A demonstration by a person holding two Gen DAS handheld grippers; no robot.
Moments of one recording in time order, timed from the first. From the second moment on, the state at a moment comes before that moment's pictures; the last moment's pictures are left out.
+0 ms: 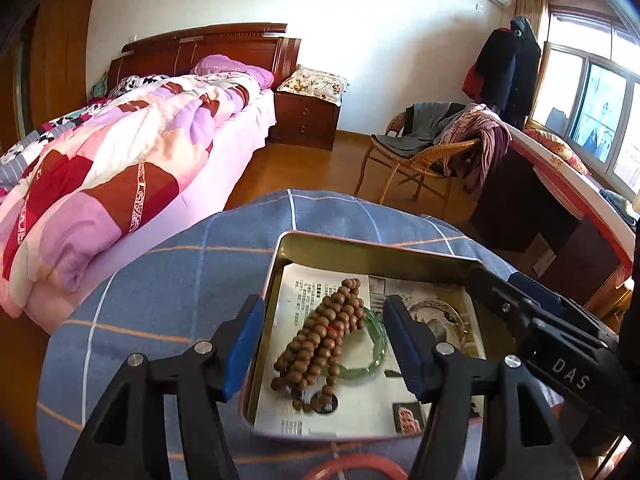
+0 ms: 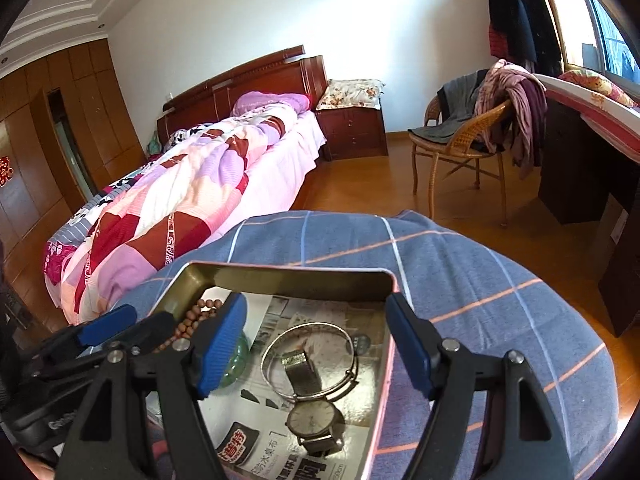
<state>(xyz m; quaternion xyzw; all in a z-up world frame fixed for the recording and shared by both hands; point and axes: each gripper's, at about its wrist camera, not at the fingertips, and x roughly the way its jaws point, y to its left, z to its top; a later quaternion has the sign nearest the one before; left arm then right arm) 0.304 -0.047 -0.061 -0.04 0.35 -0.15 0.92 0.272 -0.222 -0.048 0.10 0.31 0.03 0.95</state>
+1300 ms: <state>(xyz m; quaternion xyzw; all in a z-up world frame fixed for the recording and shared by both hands) 0.152 0.020 -0.093 0.03 0.39 -0.11 0.91 0.134 -0.223 -0.070 0.10 0.37 0.03 0.93</state>
